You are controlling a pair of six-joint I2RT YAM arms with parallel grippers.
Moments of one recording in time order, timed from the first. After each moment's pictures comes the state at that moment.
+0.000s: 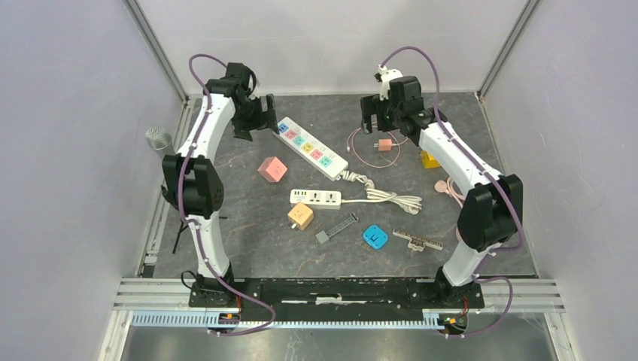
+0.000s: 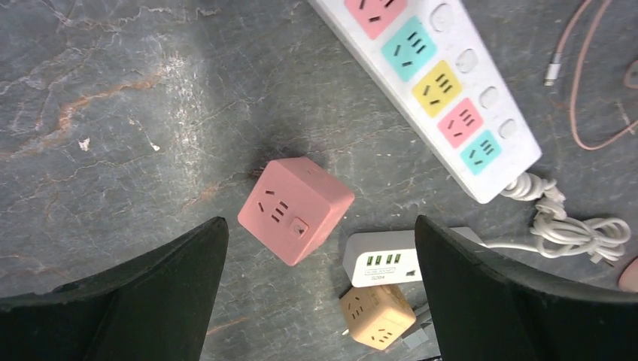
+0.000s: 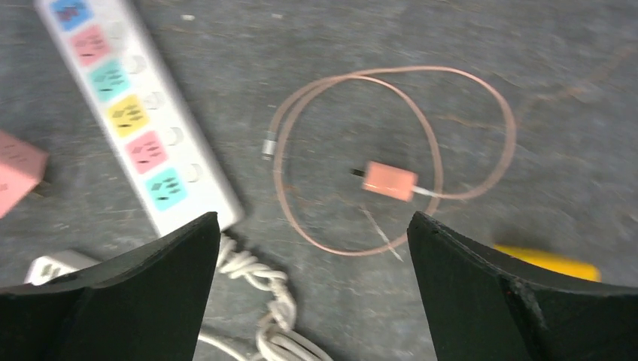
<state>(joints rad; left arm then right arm) -0.13 2.06 2.00 -1.10 0.16 -0.27 0.35 1.73 1.53 -0.42 -0.03 0.08</state>
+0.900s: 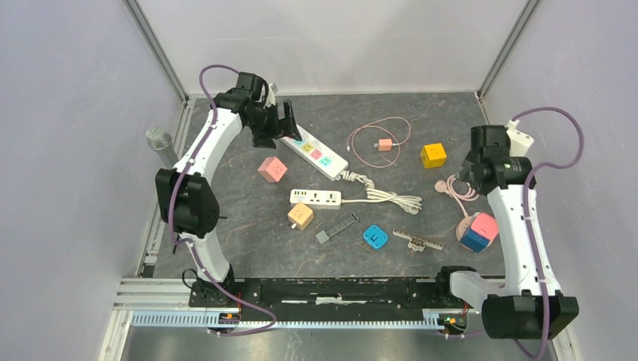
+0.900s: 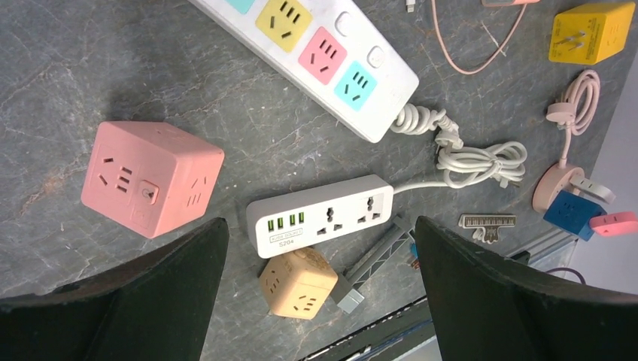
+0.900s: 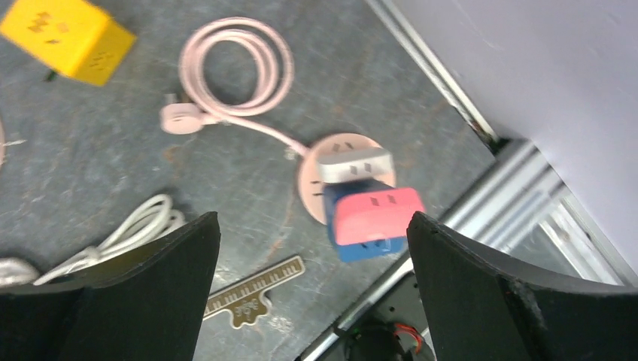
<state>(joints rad) -0.24 1.84 1.76 -0.93 0.35 -0.37 0.00 1.12 1.22 -1.12 0.56 0.53</state>
